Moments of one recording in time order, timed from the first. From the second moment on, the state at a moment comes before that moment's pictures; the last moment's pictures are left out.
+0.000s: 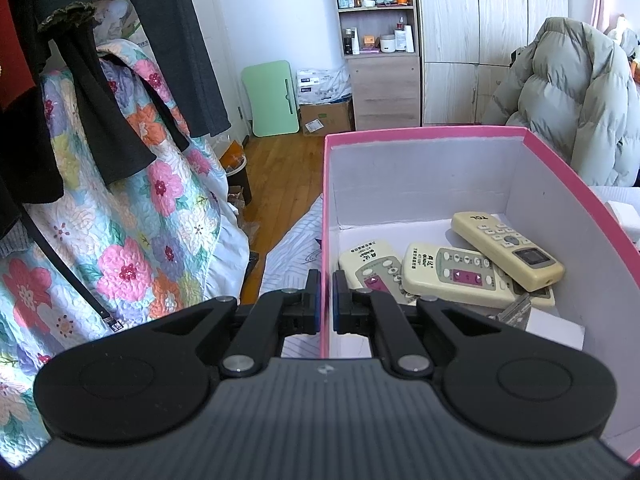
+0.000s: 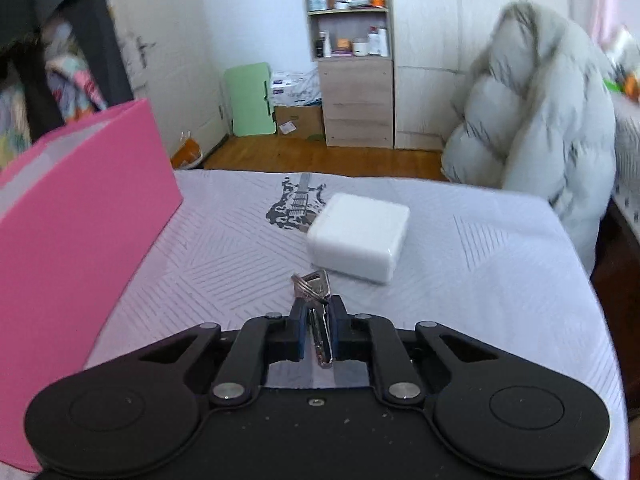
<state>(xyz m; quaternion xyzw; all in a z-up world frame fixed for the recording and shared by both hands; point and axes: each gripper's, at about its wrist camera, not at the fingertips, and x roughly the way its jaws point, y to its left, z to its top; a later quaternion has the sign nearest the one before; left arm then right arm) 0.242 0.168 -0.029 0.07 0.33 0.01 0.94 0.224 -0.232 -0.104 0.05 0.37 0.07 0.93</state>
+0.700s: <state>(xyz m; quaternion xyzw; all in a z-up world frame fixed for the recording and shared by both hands) 0.242 0.169 -0.028 0.06 0.33 0.01 0.94 0.185 -0.257 -0.101 0.18 0.35 0.10 0.91</state>
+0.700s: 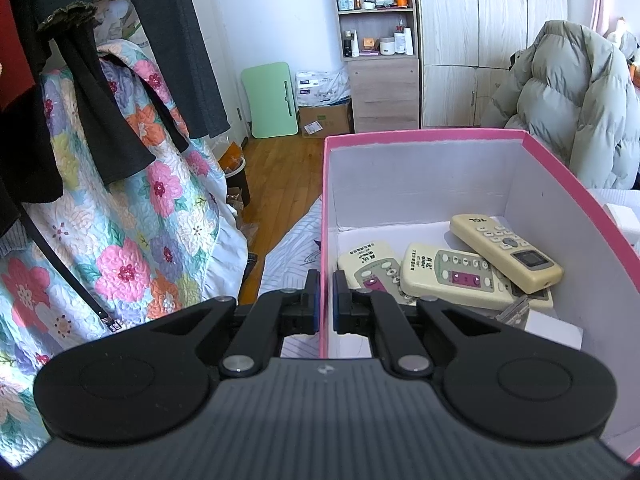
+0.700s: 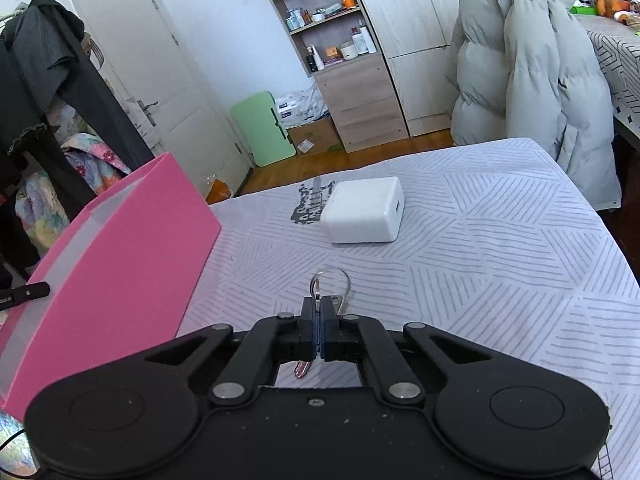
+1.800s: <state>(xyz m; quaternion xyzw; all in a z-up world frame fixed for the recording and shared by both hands) 0.239 0.167 -0.028 0.07 0.32 0.01 0.94 0.214 -0.119 0.033 0.14 0.33 0.40 0.84</state>
